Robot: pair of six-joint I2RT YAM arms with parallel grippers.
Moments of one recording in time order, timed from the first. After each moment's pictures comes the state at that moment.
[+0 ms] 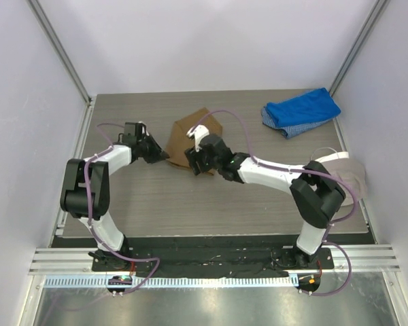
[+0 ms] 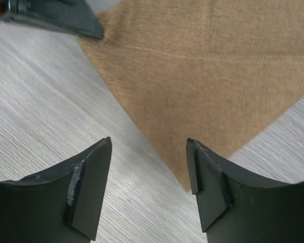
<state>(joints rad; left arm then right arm) -0.12 1.77 1.02 -0.13 0.34 -0.74 0.81 1.75 1.16 0.01 0.09 0.11</state>
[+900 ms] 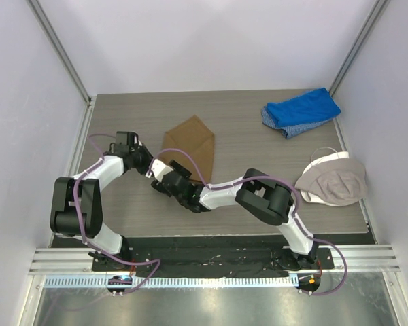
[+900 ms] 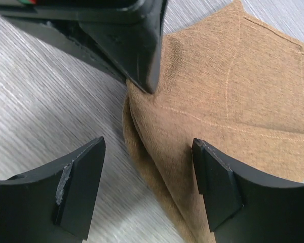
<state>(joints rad) -0.08 1.56 0.86 -0.25 0.35 -0.73 1.14 2.15 1.27 0.41 0.54 -0.21</state>
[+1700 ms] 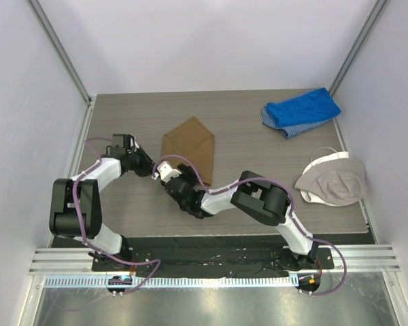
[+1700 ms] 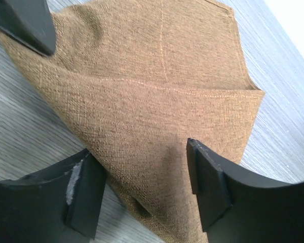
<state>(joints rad) -0.04 1.54 0.83 -0.24 0.40 -0.73 1.14 2.19 1.21 0.54 0.83 -0.27</state>
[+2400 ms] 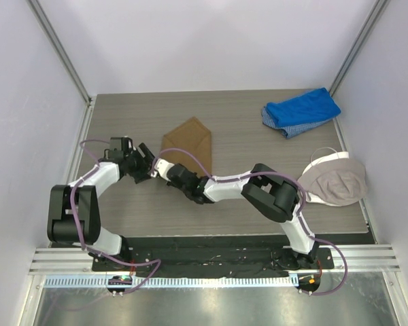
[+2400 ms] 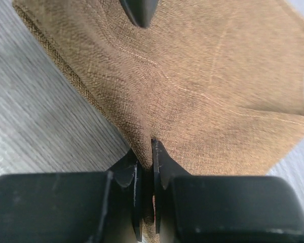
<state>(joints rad) -0.03 1.51 0.79 -0.23 0.34 -0.72 1.07 2.12 1.26 0.23 0.48 -0.34</state>
